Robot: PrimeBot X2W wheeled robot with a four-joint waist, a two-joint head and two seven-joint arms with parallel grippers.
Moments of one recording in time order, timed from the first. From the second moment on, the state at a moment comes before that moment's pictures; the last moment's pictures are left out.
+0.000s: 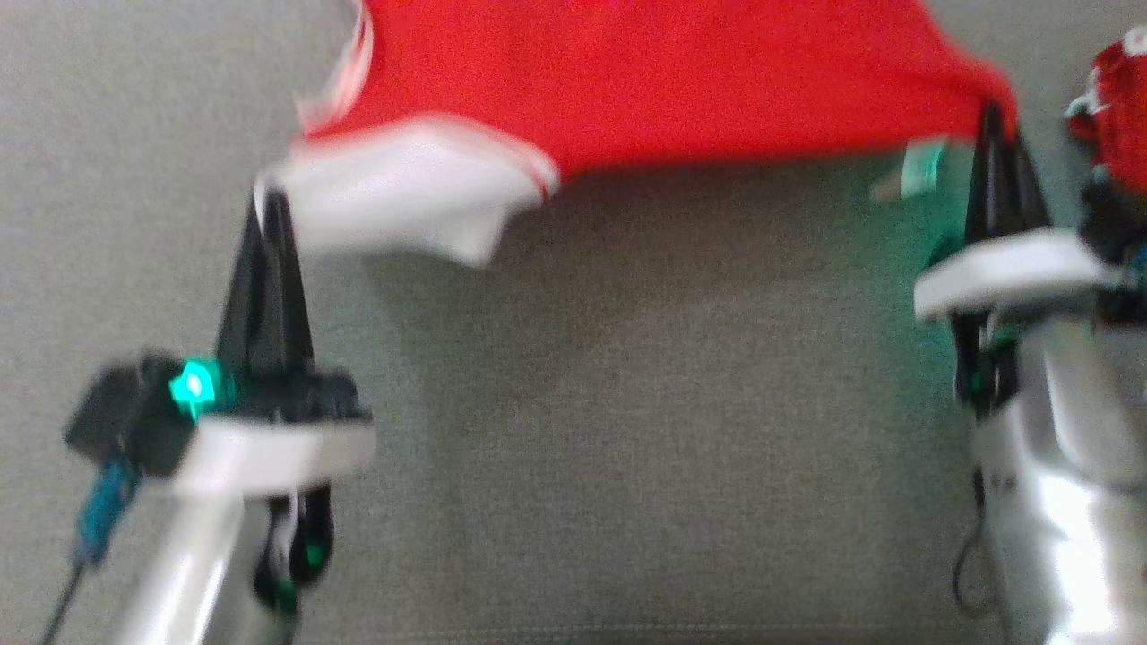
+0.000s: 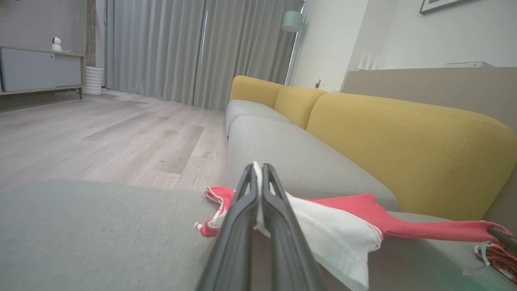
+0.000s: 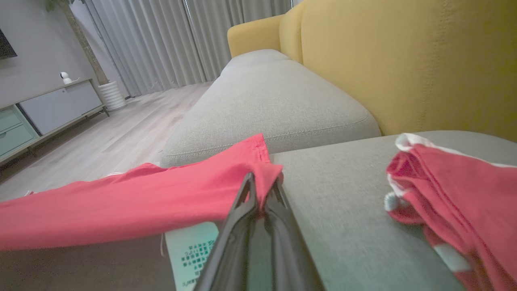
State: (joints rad) left arm -0.25 0.27 -0.33 -0.05 -0.53 0.10 -0.26; right arm -0.57 -0.07 -0.11 0.62 0.15 0.12 -0.25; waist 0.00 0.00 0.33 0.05
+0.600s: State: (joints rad) left arm 0.22 0.31 -0.37 -0.26 -0.53 0.20 -0.22; right arm 0.04 -0.04 -0.12 0.21 0.26 0.12 -0.12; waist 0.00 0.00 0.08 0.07
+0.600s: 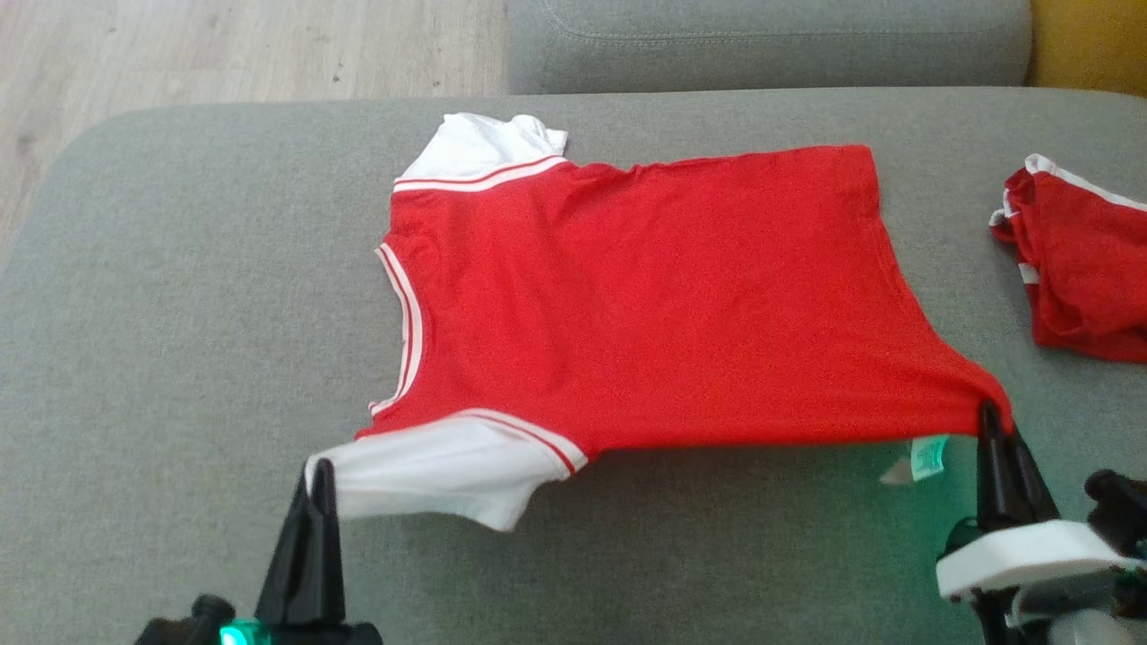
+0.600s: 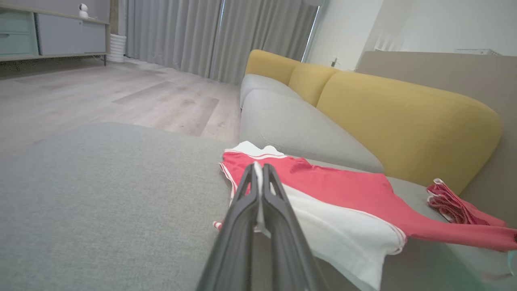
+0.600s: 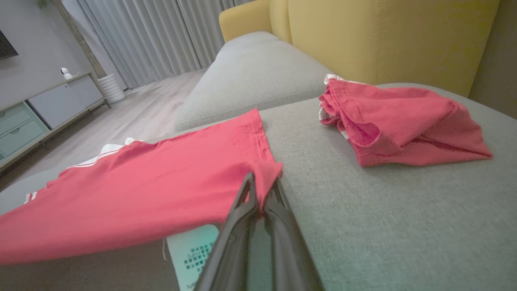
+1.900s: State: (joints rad) left arm -0.48 0.17 -0.42 0.44 -0.52 0.03 -0.23; right arm -0.41 -0.04 -0.13 0.53 0.19 0.12 -0.03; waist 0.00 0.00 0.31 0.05
